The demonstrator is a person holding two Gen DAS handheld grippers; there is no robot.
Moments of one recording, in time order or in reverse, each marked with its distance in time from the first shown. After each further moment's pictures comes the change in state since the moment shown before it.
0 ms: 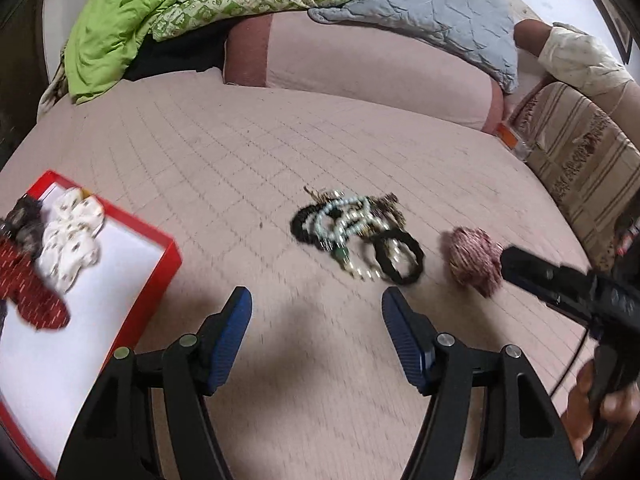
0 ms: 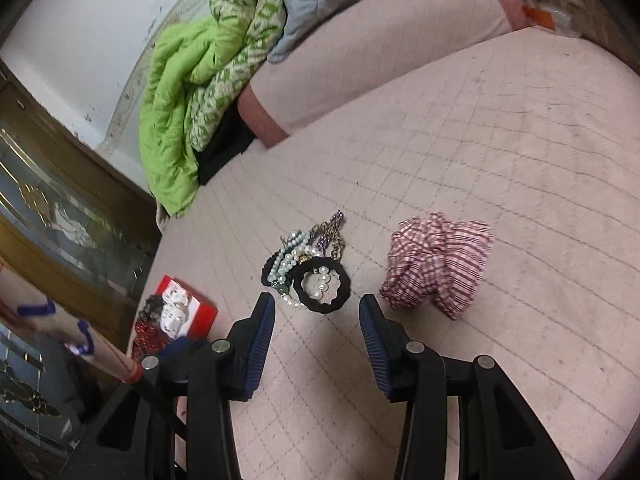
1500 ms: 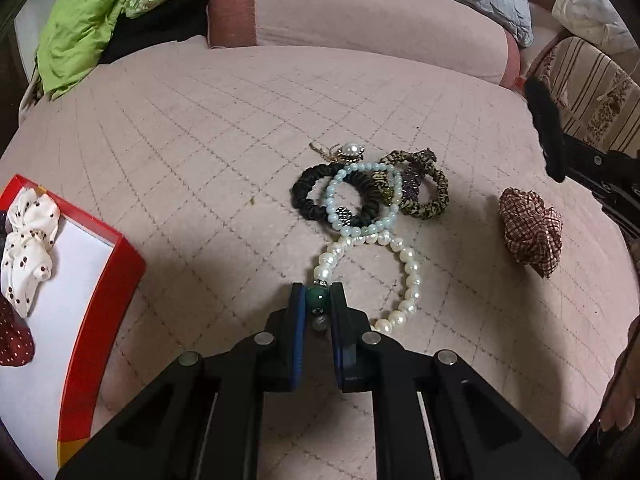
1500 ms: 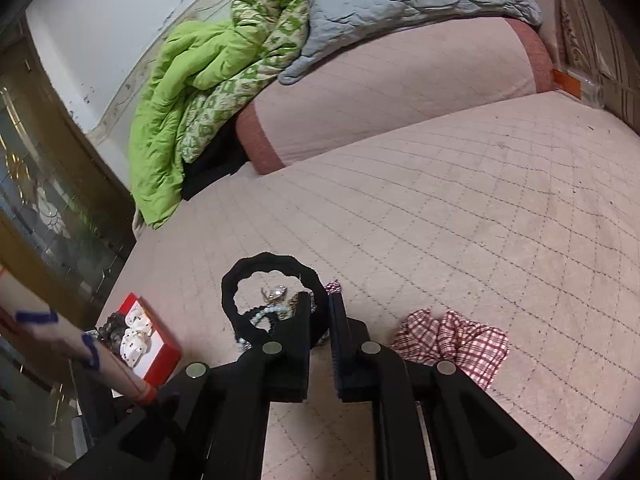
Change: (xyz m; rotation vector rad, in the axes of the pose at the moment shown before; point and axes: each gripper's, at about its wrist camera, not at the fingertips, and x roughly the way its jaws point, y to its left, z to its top) left arm 0.063 0.005 -0.010 0.078 0.112 0.048; right arm 0.025 0.020 0.038 -0.134 -0.107 -0.097
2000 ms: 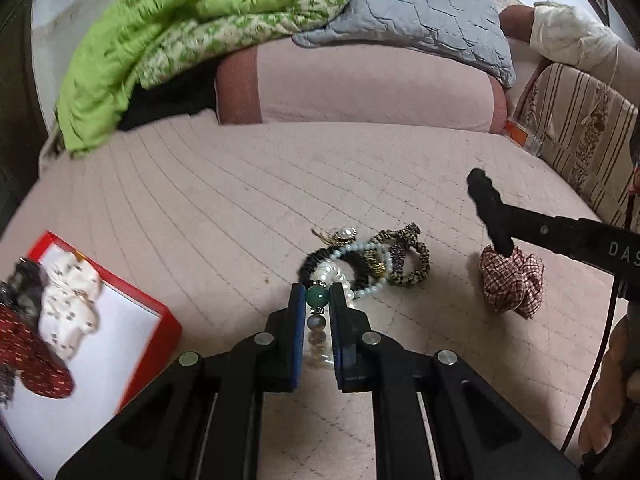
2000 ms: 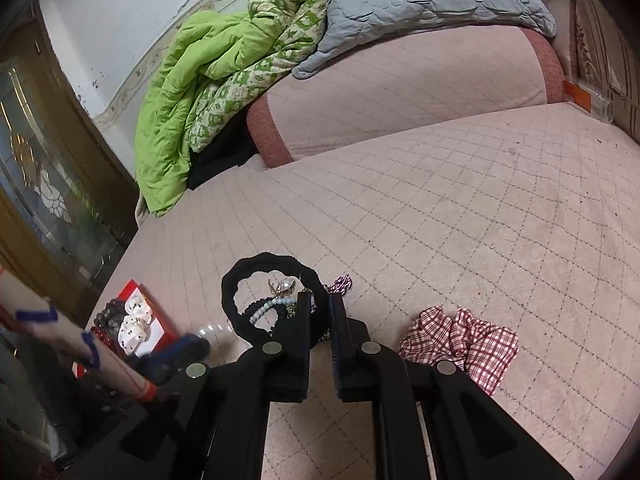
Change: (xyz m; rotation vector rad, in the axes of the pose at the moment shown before) left arm -0.045 -0.013 0.013 0.059 -0.241 0.063; right arm 0.005 0.010 -0.003 -0.054 0.012 -0.003
